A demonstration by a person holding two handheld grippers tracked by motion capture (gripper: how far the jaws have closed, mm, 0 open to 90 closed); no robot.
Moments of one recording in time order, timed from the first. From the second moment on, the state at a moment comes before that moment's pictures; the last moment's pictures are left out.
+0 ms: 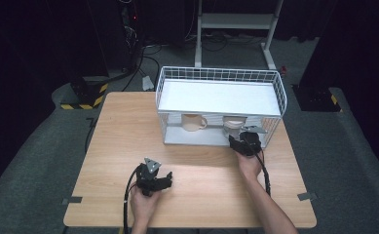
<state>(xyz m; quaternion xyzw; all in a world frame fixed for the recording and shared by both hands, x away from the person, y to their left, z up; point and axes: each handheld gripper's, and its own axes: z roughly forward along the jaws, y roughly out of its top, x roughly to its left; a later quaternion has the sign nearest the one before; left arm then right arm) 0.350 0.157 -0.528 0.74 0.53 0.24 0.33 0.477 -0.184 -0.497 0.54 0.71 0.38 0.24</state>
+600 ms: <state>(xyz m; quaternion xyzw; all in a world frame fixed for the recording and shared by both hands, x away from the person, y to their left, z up) 0.350 0.156 -0.528 0.74 0.53 0.24 0.33 0.491 -0.187 -0.499 0.55 0.72 0.36 0.24</state>
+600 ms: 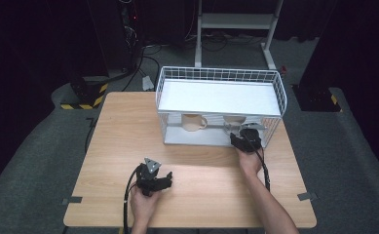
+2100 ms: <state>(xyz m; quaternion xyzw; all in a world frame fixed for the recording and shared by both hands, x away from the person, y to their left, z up) 0.350 0.156 -0.528 0.74 0.53 0.24 0.33 0.464 -0.212 -0.485 0.52 0.72 0.40 0.22</state>
